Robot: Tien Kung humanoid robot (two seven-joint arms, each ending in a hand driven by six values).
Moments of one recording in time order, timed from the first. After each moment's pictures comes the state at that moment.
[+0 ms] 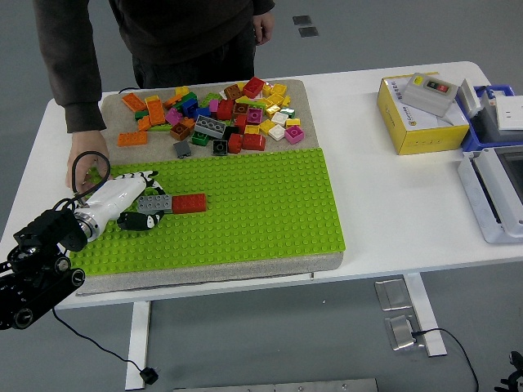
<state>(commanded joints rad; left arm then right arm) -0.65 0.44 -0.46 -0.98 1.65 0.23 0.00 0.29 -0.23 0.68 0.24 -0.31 -0.23 -0.37</state>
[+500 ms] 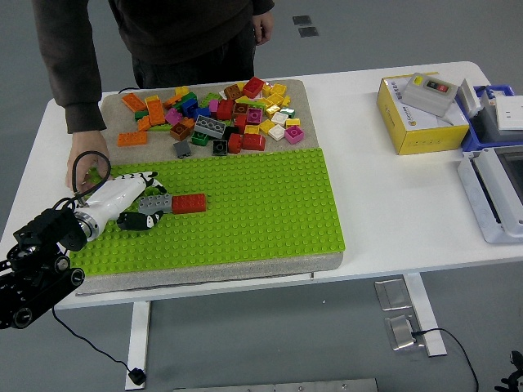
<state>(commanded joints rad) -0.66 0.44 -0.45 -0.97 1.65 0.21 0.01 0.29 -0.23 0.68 0.24 -0.31 -0.23 -0.37</state>
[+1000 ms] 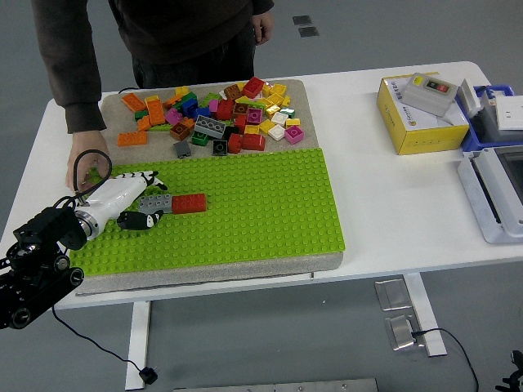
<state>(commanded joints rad) -0.66 0.46 -0.46 -1.01 1.68 0.19 0.04 0.29 -0.23 0.69 0.24 -0.31 -0.23 -0.37</state>
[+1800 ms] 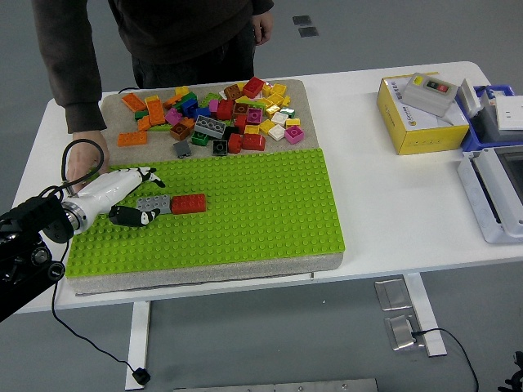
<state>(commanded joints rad) -0.68 0.57 -0.47 -1.20 1.61 0.12 0.07 0.29 -0.23 0.71 0.25 -0.33 -0.23 -0.38</state>
